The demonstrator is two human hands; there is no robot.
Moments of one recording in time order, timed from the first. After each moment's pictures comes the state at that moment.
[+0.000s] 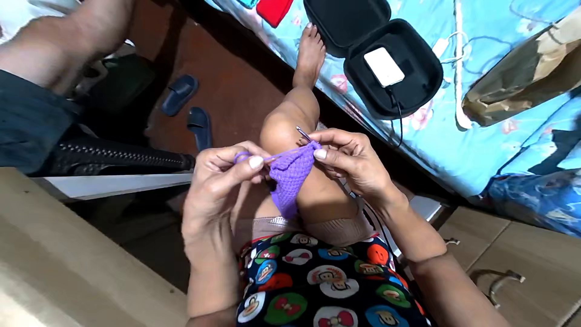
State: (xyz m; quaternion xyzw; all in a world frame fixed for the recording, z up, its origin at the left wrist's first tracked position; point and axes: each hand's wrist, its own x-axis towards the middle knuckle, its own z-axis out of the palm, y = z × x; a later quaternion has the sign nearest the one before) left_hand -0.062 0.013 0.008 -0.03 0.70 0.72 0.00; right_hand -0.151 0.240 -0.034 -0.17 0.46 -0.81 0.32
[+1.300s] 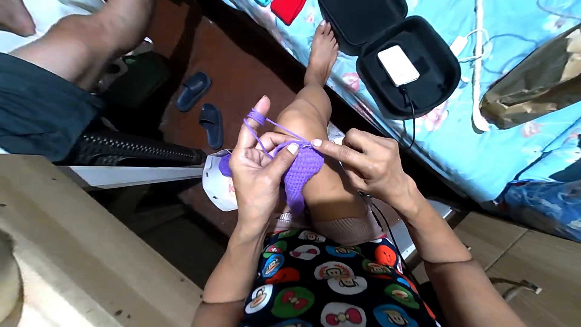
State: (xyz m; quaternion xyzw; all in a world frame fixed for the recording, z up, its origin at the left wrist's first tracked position) left_hand -0.070 0.072 0.011 -0.14 0.66 0.72 -0.15; right_hand -0.163 0.253 -0.049 -0.48 0.74 -0.44 -0.12
